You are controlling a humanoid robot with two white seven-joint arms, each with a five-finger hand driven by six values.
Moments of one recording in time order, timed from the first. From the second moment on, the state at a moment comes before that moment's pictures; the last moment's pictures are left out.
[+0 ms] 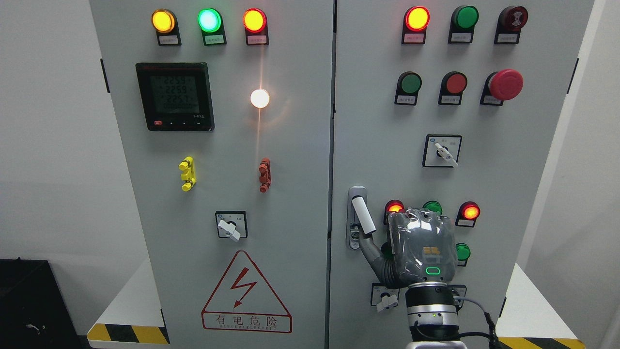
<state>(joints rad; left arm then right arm) 0.00 -0.10 -0.10 -0.07 0.07 -0.06 0.01 -0.45 0.12 0.22 -1.80 1.56 0.25 0.01</state>
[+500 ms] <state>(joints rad) 0.00 -0.10 -0.10 -0.07 0.07 -0.06 0.01 -0.45 0.12 0.21 -1.81 1.56 0.26 -0.01</state>
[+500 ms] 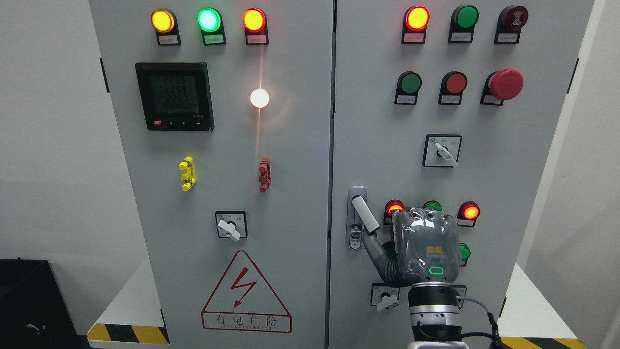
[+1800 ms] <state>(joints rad) 0.00 -0.10 -0.10 -0.07 0.07 -0.06 0.01 -0.45 0.12 0.20 -1.81 1.55 0.26 -0.01</state>
